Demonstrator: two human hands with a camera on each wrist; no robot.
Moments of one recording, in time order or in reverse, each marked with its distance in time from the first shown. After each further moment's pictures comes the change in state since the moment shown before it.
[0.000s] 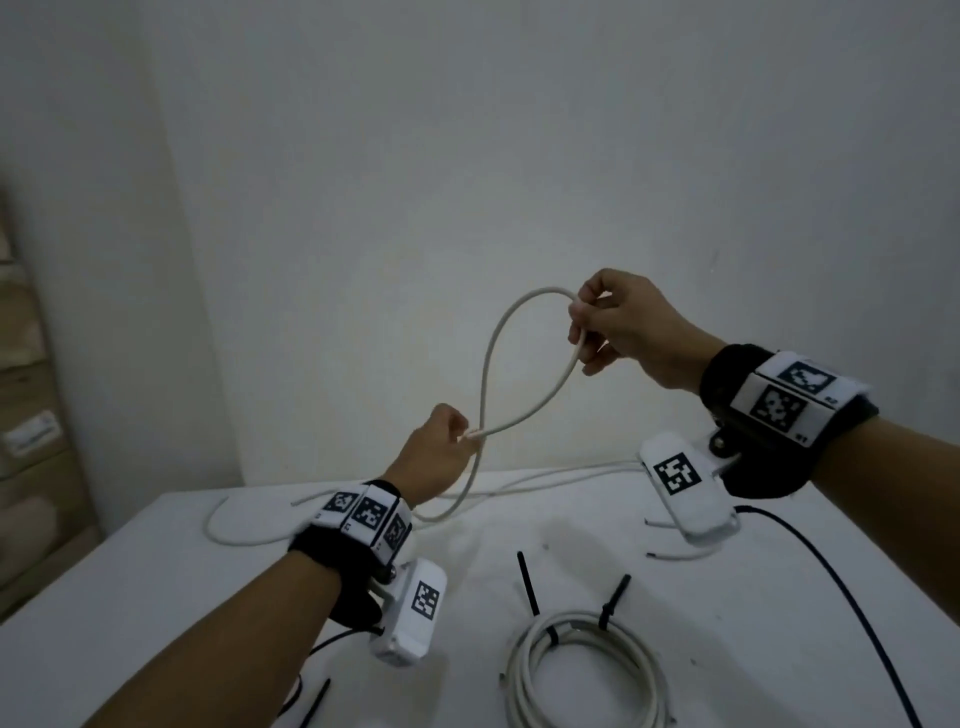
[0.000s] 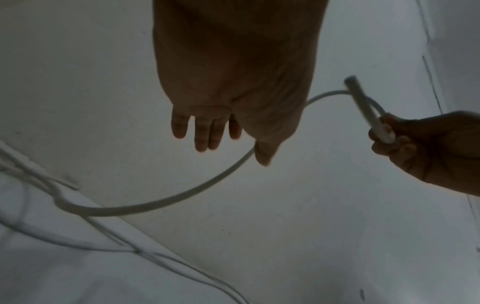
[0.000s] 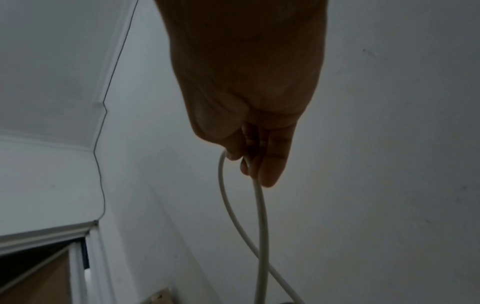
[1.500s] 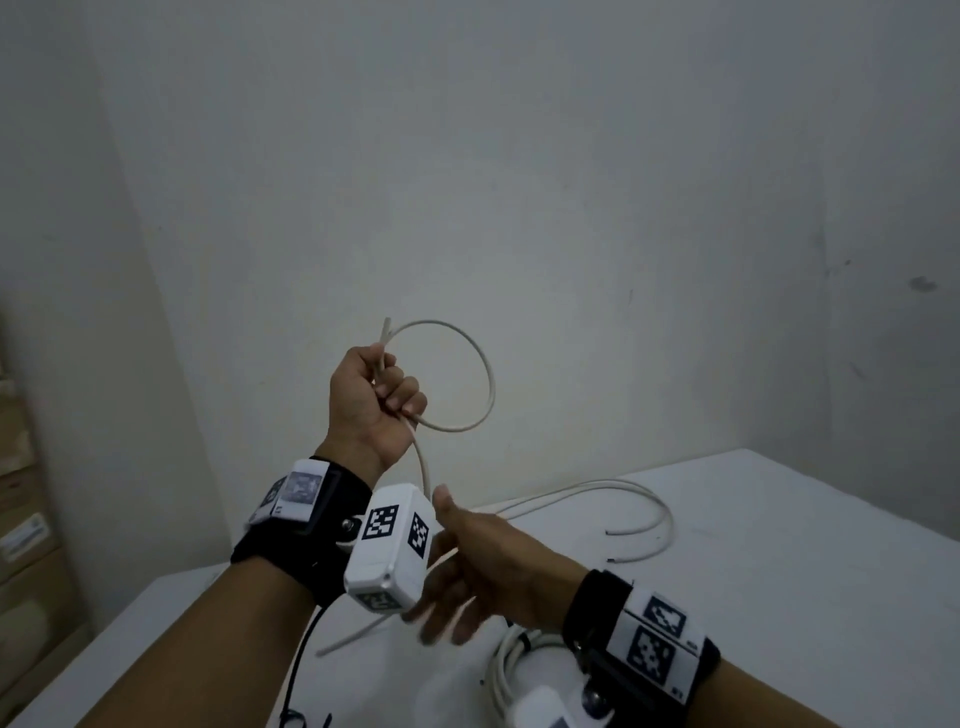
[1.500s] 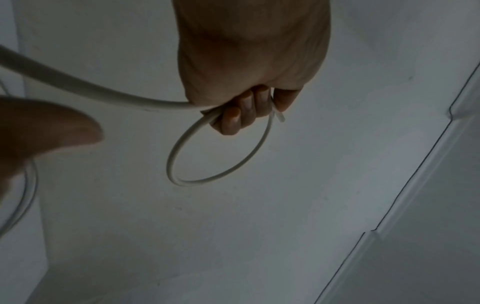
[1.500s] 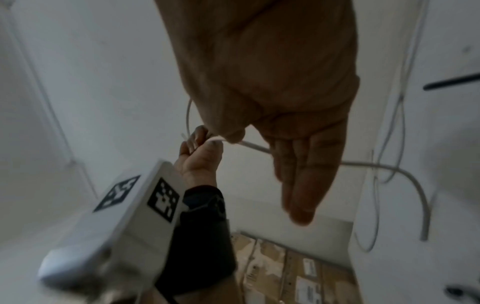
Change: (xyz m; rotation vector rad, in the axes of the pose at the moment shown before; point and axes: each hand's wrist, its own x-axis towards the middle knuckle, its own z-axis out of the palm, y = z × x) left_hand -0.037 0.123 -0.058 -1.417 0.048 0.043; right_hand -0.144 -0.006 0.098 0.506 -0.520 0.603
